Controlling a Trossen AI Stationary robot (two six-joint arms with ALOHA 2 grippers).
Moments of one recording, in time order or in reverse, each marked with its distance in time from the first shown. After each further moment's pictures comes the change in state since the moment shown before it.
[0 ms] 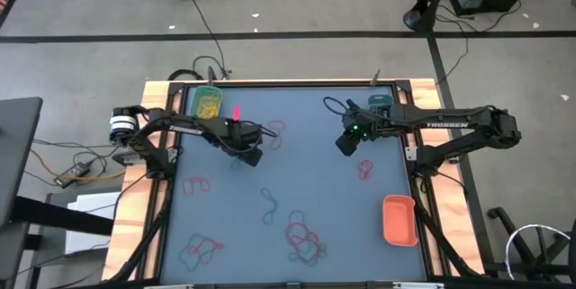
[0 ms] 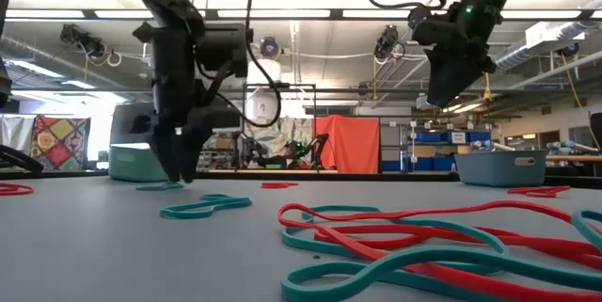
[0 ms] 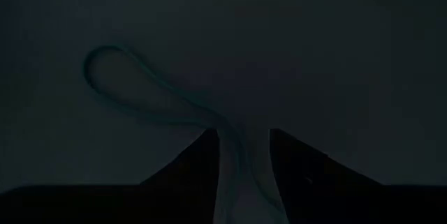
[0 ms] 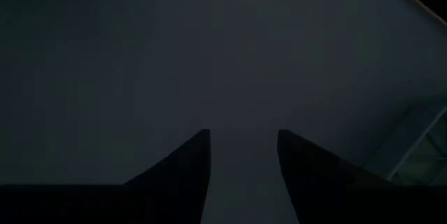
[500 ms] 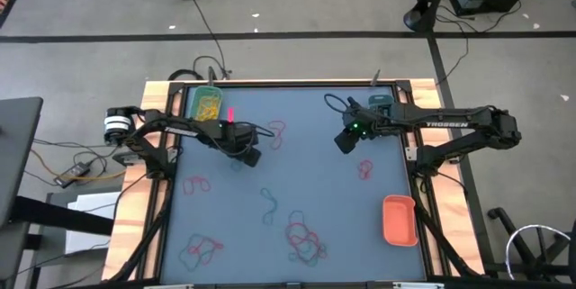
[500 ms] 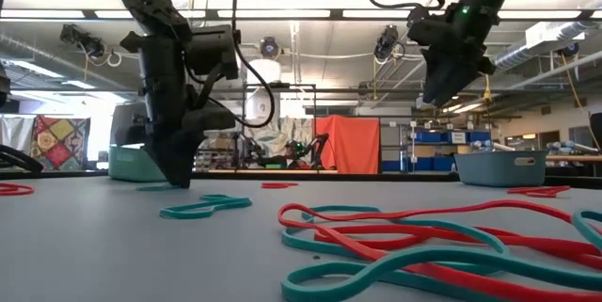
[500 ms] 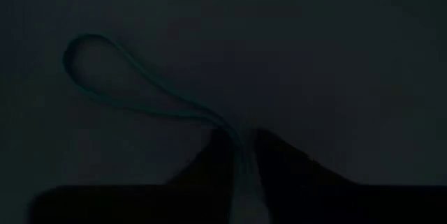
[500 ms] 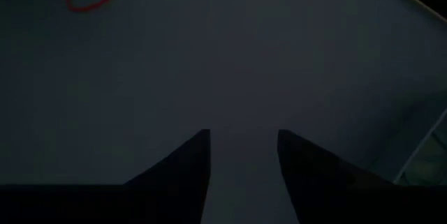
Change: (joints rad) left arm 0.001 -0.007 -0.114 0.140 0.052 -0.015; right arm -0.019 0.000 0.000 0.023 0.000 0.036
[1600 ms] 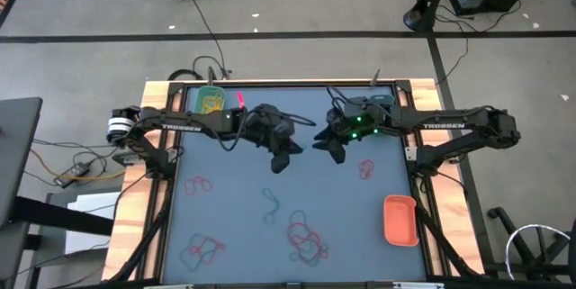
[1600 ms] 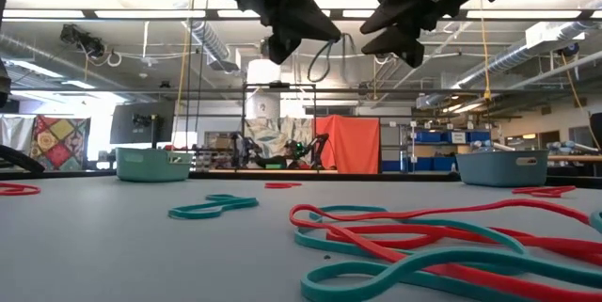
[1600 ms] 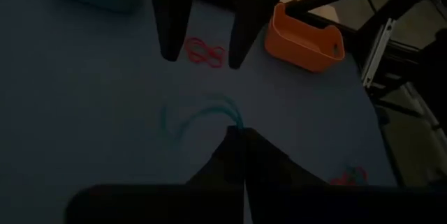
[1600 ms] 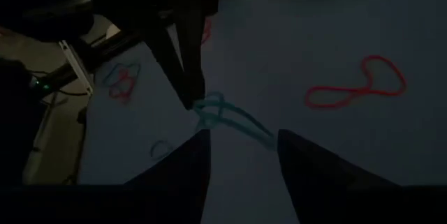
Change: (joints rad) left arm -0.094 -0.008 0.444 0.375 0.303 0.651; right arm 0.008 0.007 -0.052 0.613 -0.509 -0.239
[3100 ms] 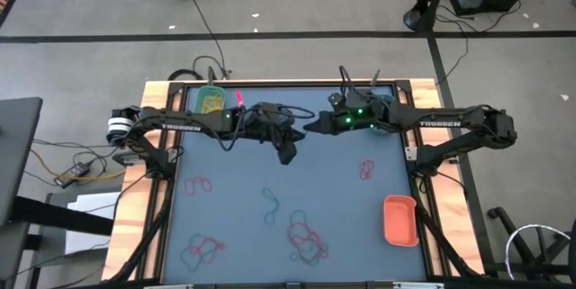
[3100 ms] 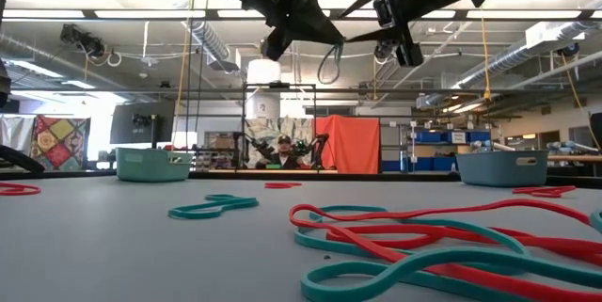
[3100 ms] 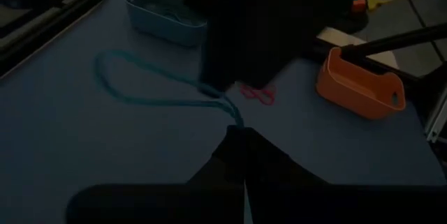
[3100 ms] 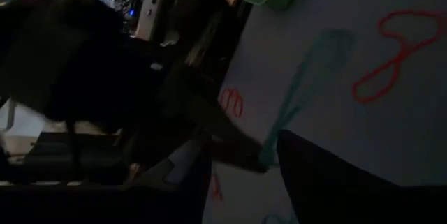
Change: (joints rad) left arm -0.001 -0.002 0.000 0.069 -0.221 -0.056; right arm -0.055 0.030 0.001 0.203 0.043 0.748
